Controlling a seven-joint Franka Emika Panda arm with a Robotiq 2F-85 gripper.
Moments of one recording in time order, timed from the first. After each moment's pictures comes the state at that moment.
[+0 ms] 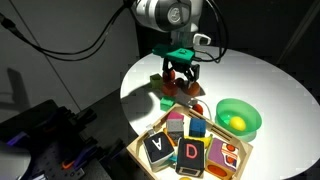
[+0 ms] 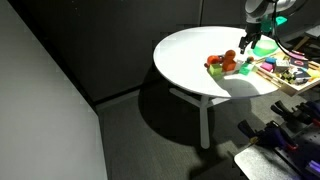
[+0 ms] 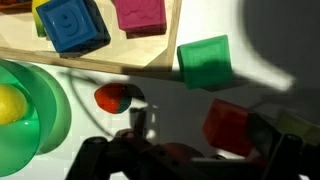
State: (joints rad) arm -0.22 0.53 -0.08 -1.90 -0.05 2.33 -0.32
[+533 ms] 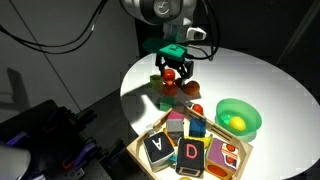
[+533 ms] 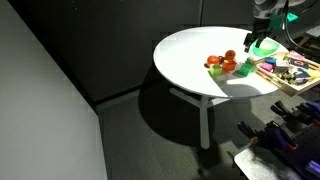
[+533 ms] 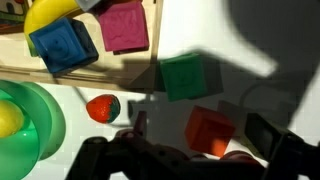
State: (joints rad) arm -0.24 0.39 -0.06 -2.05 0.02 2.36 -0.36
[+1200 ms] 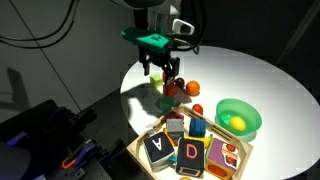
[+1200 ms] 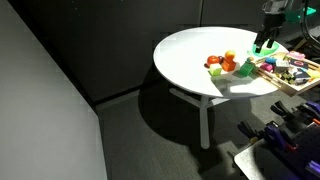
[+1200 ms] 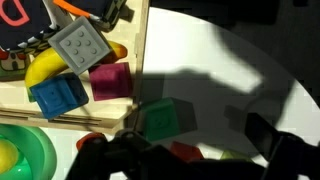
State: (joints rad) arm -0.22 0.21 -0.08 -2.20 0.00 2.24 -0.36
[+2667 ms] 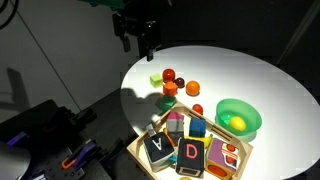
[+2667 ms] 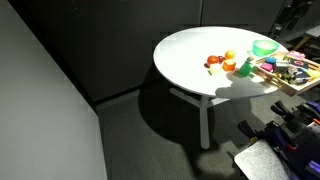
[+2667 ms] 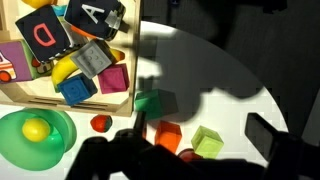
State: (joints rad) arm -0.17 -0.22 -0.13 -2.44 -0.01 2.20 -0.35
